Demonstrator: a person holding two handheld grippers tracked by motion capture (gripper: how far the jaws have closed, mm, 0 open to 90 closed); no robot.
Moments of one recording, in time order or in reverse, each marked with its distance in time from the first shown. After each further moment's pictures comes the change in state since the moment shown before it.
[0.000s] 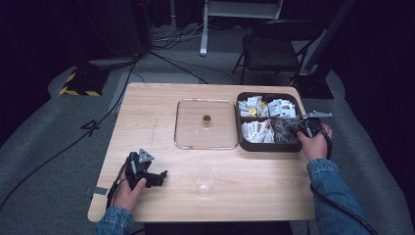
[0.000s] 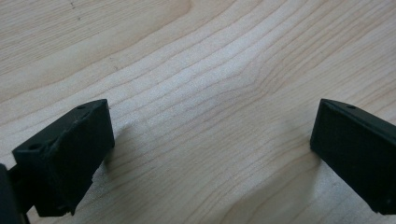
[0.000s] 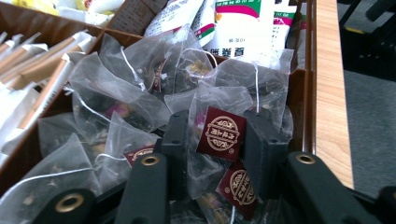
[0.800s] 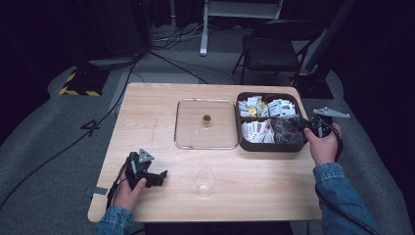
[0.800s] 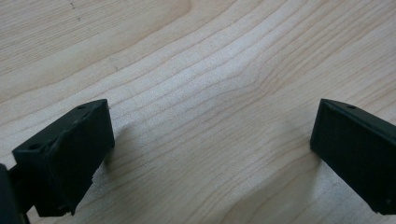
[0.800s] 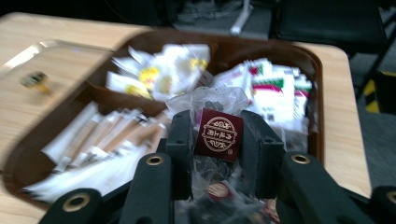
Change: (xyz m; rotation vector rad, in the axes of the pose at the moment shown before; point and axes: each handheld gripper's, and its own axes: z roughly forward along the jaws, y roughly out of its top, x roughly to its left) left arm 0.000 0.000 0.000 -0.001 0.000 -0.001; right arm 0.011 0.015 -0.054 -0.232 0.146 0.050
